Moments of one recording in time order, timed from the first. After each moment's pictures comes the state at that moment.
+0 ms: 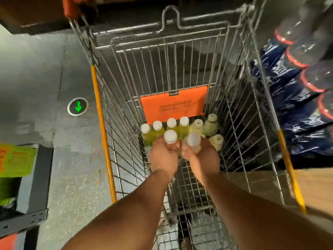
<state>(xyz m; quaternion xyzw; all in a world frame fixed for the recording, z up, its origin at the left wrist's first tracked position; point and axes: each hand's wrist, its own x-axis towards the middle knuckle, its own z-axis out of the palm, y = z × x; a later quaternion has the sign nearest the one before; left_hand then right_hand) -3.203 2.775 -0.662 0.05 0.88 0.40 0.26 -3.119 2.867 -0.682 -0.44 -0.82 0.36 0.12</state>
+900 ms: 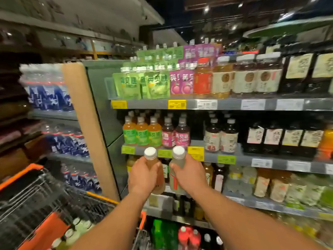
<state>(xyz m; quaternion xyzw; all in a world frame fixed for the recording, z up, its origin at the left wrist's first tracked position) -2.779 2.638 -0.224 0.66 0.60 0.40 0.19 -2.627 2.595 -0.223 -0.73 -0.52 0.11 0.42</state>
